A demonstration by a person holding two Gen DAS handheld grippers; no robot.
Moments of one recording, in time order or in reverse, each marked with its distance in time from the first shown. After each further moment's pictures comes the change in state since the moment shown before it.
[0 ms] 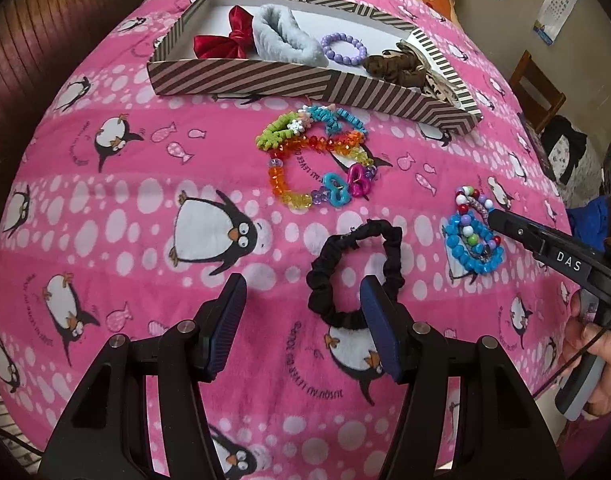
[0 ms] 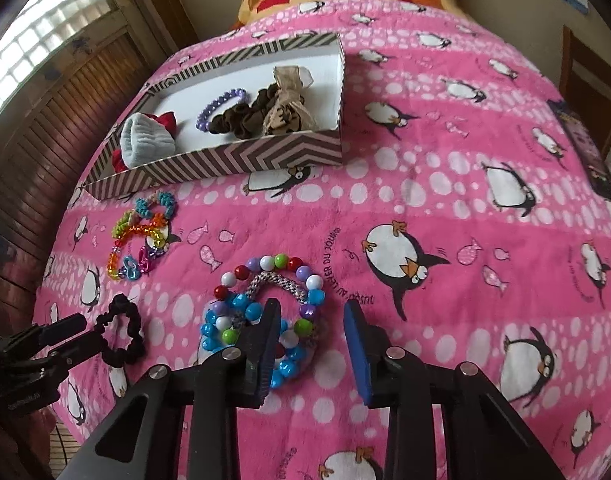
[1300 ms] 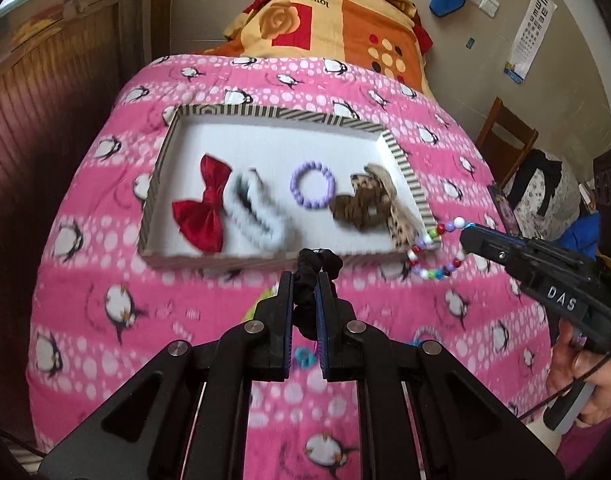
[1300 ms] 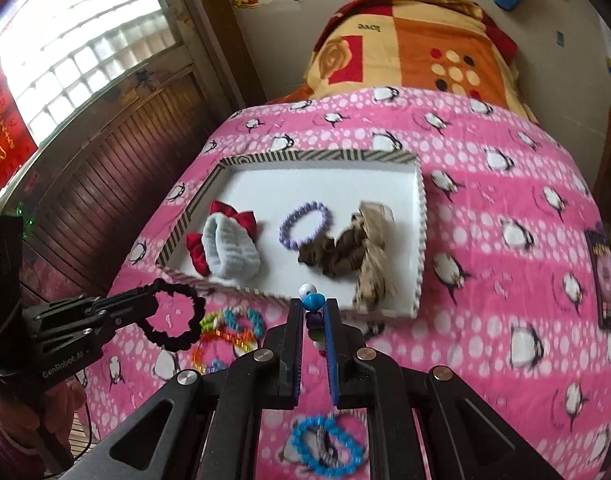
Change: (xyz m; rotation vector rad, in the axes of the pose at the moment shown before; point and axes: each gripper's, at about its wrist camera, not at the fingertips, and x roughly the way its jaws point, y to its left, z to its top) left arm -0.055 -0.010 0.109 0.061 -0.192 -0.065; right arm -0.056 0.057 0.096 -0.151 -0.160 0.109
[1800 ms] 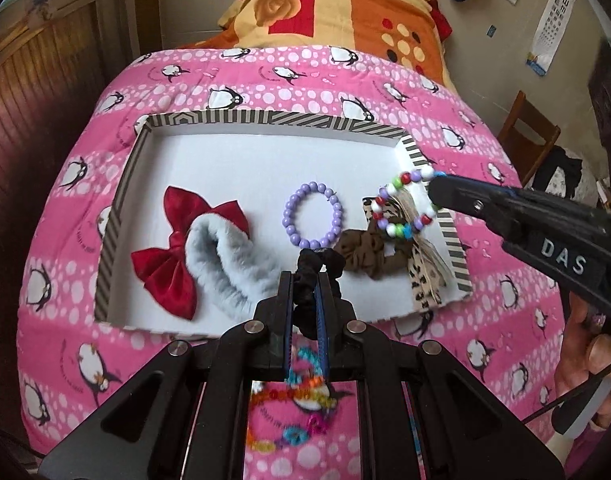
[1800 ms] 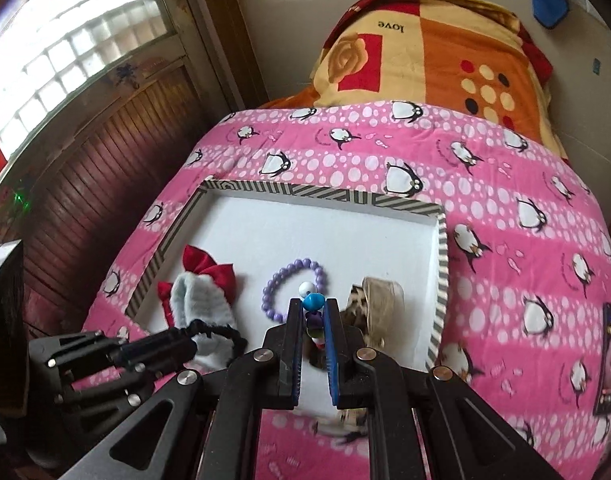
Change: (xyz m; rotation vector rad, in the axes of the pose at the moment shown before) left arm 0.068 -0.016 0.047 0.008 0.046 0.064; right arm 0.065 -0.005 0.079 -0.060 0.040 -0.006
